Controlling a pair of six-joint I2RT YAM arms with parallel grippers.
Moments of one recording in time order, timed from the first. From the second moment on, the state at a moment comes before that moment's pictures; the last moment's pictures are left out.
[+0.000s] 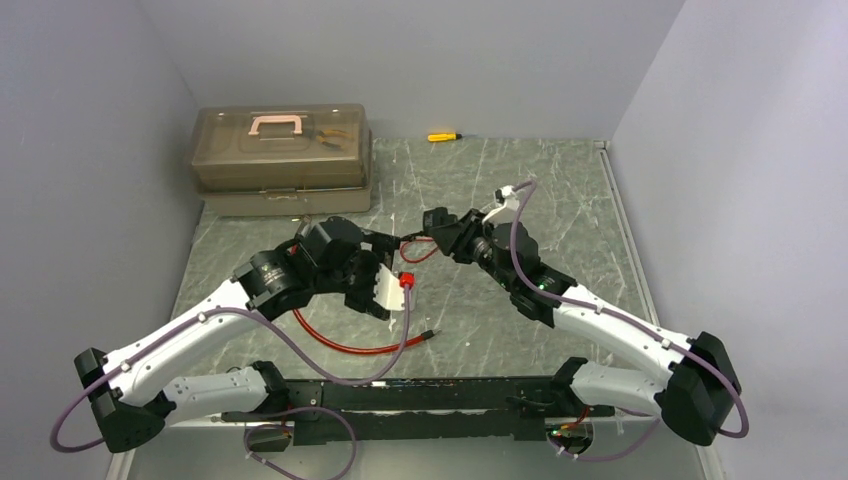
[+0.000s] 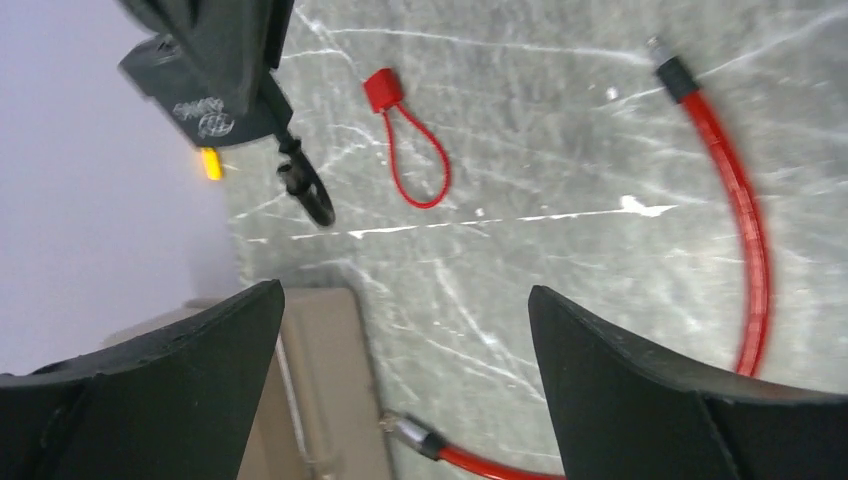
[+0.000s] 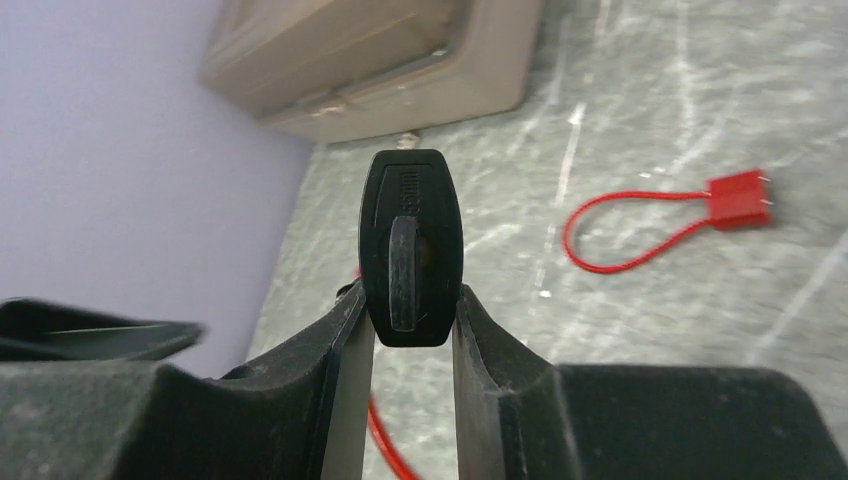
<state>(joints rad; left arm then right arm) -0.91 1.04 1.08 -0.69 0.11 1.01 0.80 1.10 0.74 0.17 0.16 0.83</state>
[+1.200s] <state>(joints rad) -0.29 0.93 1.11 -0.68 0.16 0.42 0.62 1.43 0.20 0.81 -0.12 1.02</state>
